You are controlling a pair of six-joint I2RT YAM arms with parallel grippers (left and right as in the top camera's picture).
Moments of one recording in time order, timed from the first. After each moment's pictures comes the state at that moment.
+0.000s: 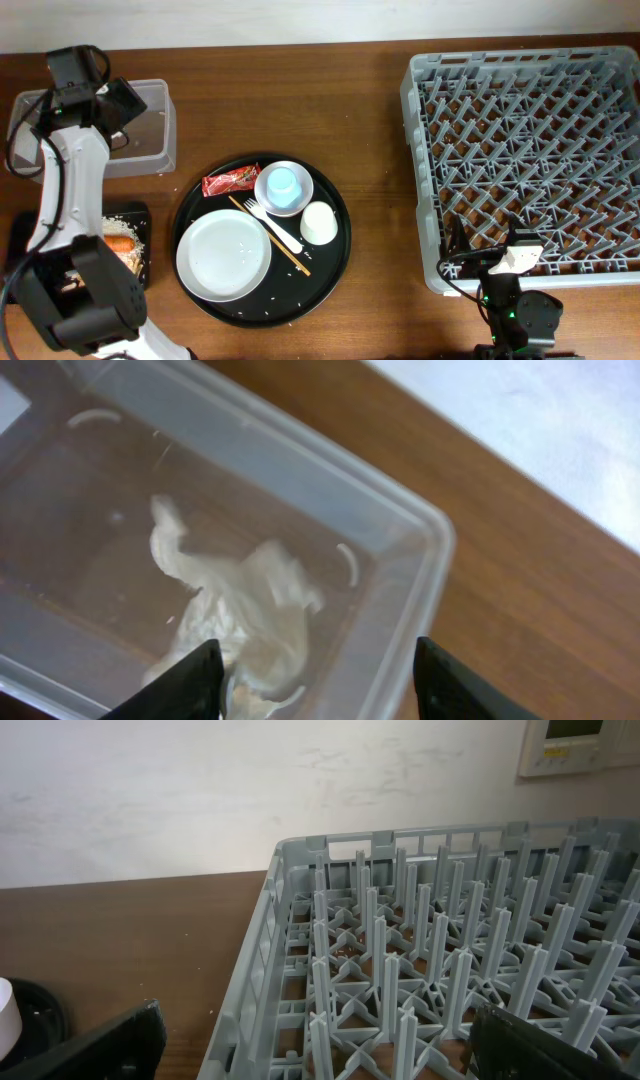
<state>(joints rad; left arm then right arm) 0.25 1.87 1.60 -0.59 -0.04 -0.37 -0.11 0.01 0.01 -0.07 -0.13 0.08</state>
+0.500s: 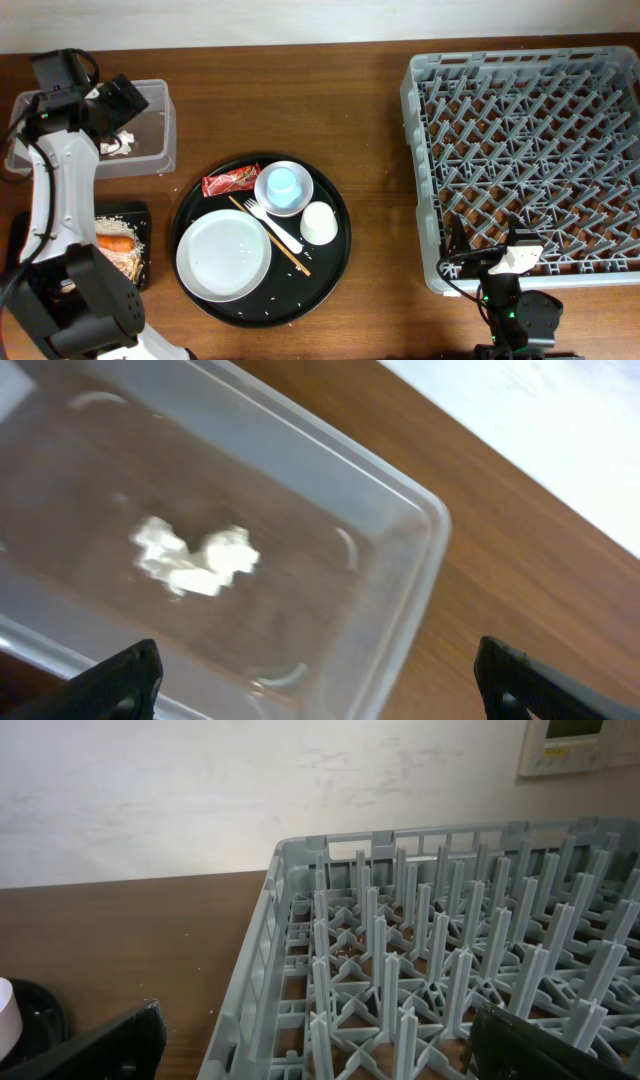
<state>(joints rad) 0.28 1.83 1.60 -0.65 0.04 -0.36 -0.11 0.01 0.01 -0.07 -0.13 0.08</state>
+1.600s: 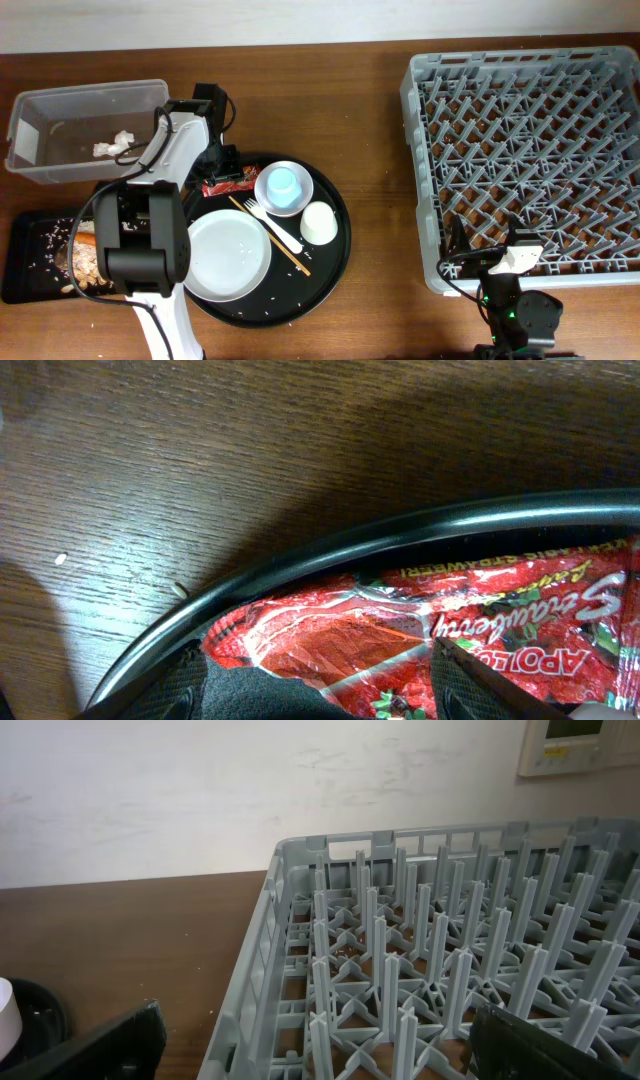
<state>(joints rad) -0.09 2.13 1.61 -1.05 -0.09 -0.27 -0.11 0.01 0.01 -0.07 -0.13 0.08</state>
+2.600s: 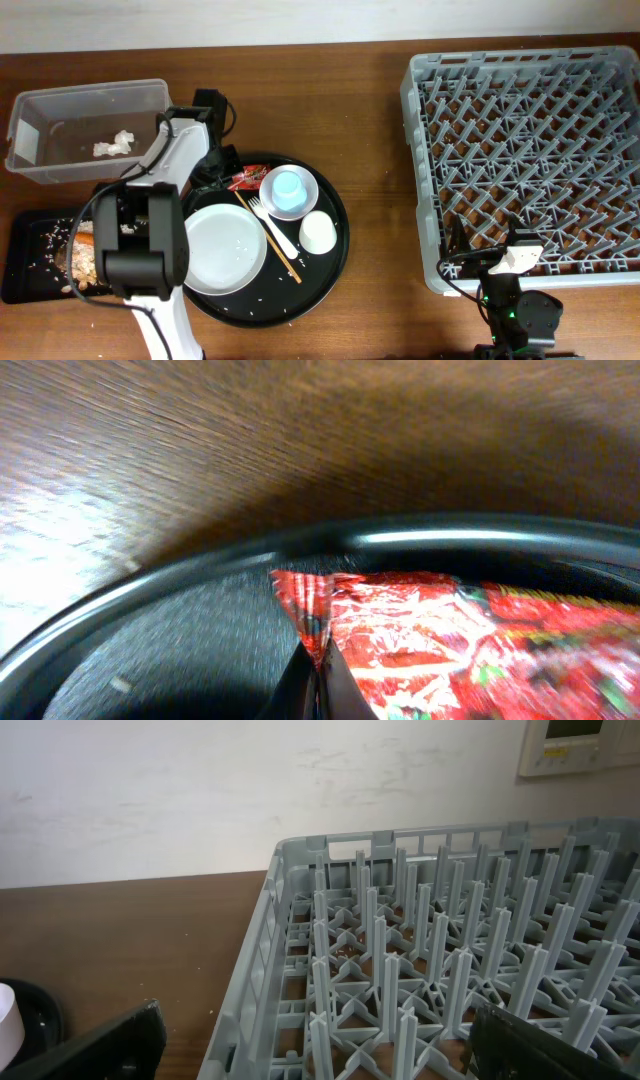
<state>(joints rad) -0.09 2.10 1.54 -0.98 -0.04 -0.48 -0.11 0.01 0.01 -0.07 -0.13 0.08</state>
